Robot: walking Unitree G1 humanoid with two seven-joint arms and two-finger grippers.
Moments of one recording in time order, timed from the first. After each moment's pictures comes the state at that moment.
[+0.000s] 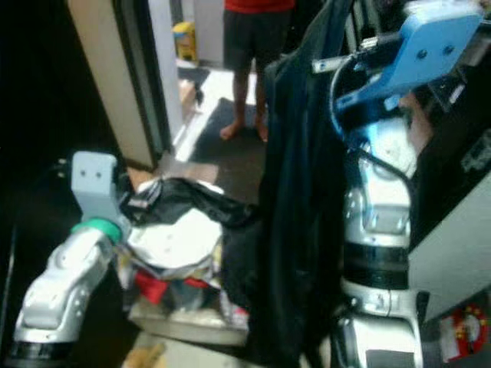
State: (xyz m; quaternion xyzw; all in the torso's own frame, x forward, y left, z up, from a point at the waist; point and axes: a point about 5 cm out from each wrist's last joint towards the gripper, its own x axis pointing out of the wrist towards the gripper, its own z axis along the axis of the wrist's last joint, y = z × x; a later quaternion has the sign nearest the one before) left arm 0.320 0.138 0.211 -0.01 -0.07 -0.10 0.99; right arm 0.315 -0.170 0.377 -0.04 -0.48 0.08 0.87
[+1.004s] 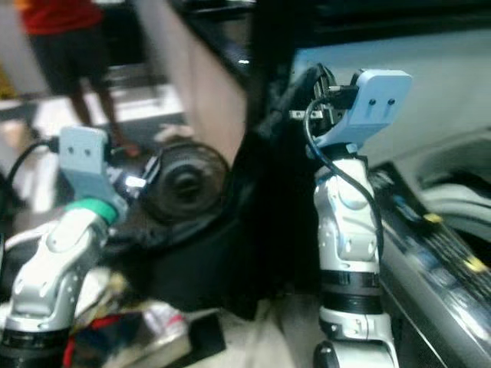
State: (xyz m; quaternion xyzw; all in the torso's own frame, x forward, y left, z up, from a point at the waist) left arm 0.317 0.137 0.248 0.00 -0.13 -0.11 0.99; right arm 0.337 -0.165 0.322 0.05 -0.36 0.05 0.93
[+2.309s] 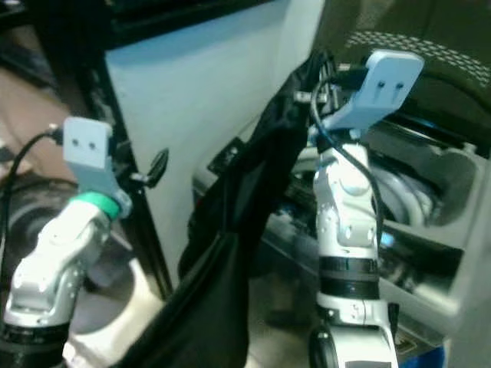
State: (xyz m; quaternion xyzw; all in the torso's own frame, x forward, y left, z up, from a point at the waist) left arm 0.317 0.137 0.255 0.01 -0.13 -0.11 0.98; right arm 0.340 -0.158 0.342 0.08 -0.38 0.05 0.92
